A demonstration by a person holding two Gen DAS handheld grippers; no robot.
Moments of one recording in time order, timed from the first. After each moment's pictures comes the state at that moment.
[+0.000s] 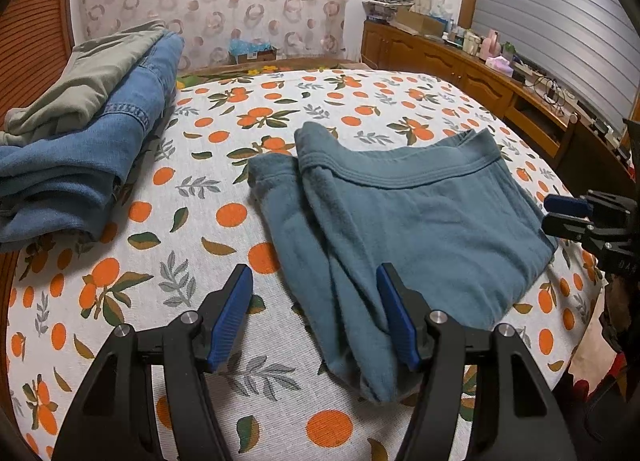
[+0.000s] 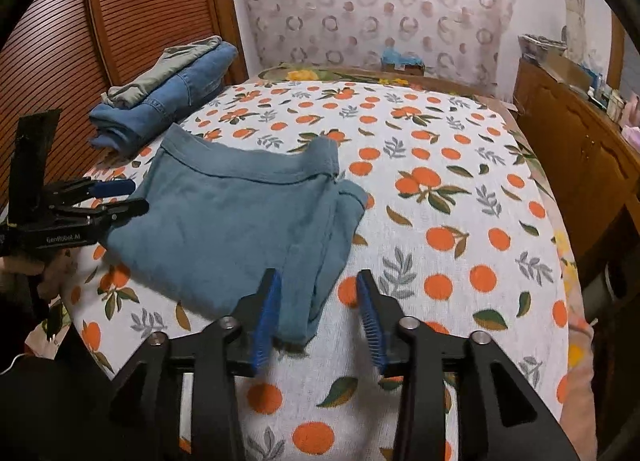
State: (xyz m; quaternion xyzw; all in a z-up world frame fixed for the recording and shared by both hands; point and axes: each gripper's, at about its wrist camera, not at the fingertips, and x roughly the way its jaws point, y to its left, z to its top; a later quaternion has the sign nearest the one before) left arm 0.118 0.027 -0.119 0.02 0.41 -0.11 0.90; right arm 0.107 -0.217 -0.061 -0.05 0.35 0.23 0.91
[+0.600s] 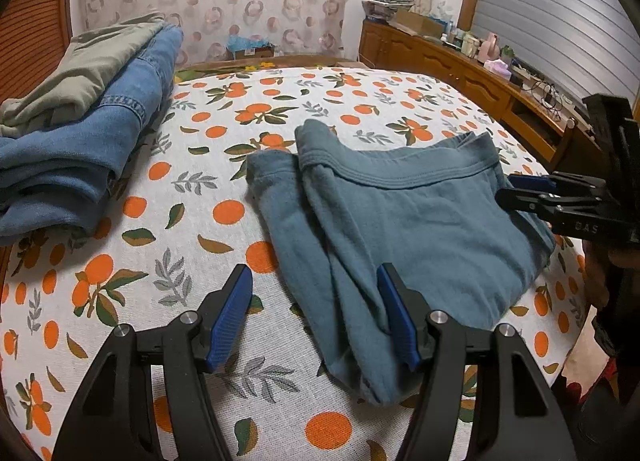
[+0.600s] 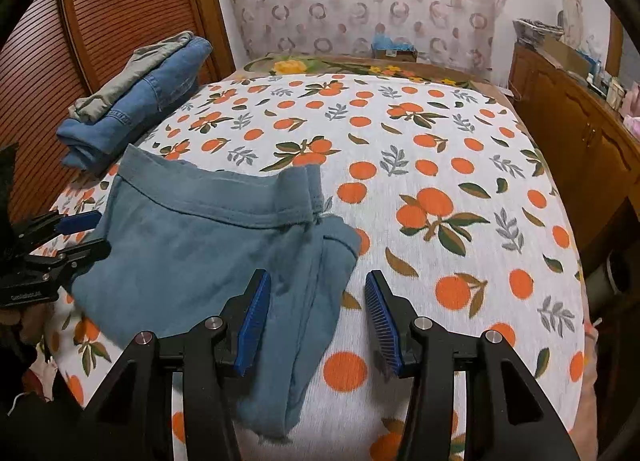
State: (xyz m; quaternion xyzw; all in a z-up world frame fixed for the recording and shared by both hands) left arm 0.121 0.028 -0.120 0.01 0.42 -0.12 0.90; right arm 0.165 -0.194 -0.069 -0.04 0.38 0.21 0.90
